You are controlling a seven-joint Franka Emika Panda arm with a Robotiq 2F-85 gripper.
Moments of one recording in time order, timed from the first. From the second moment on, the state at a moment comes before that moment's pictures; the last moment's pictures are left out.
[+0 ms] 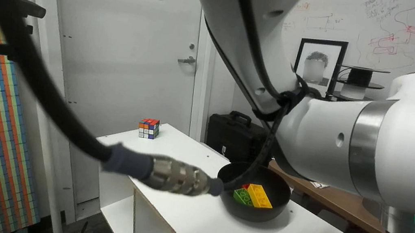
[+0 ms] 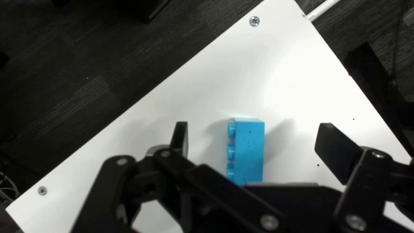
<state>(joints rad) -0.35 1.03 -0.12 -1.29 -0.34 2.32 -1.17</state>
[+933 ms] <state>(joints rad) -0.37 1.12 -0.12 -1.17 -0.26 2.29 -1.13</state>
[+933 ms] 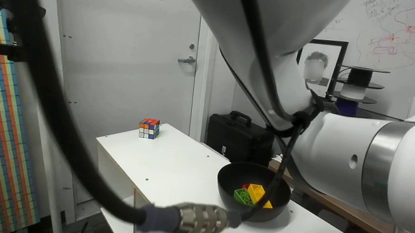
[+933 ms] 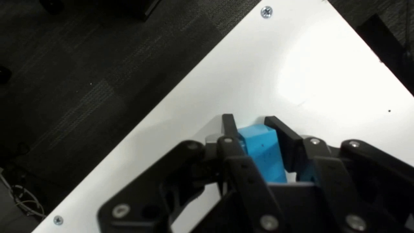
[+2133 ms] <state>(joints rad) -0.14 0.71 -0.12 -1.73 -0.34 2.50 -0.65</state>
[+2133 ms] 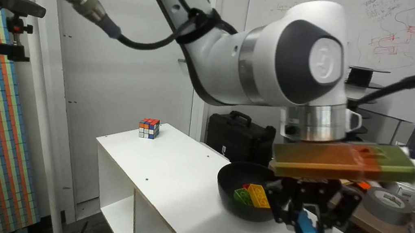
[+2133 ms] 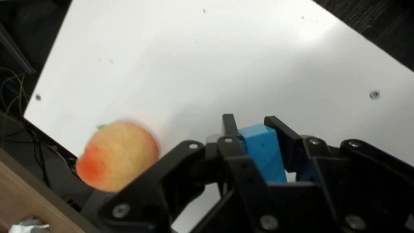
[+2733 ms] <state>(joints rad) 0.01 0.72 -0.12 -1.81 -0.48 2.70 -0.40</state>
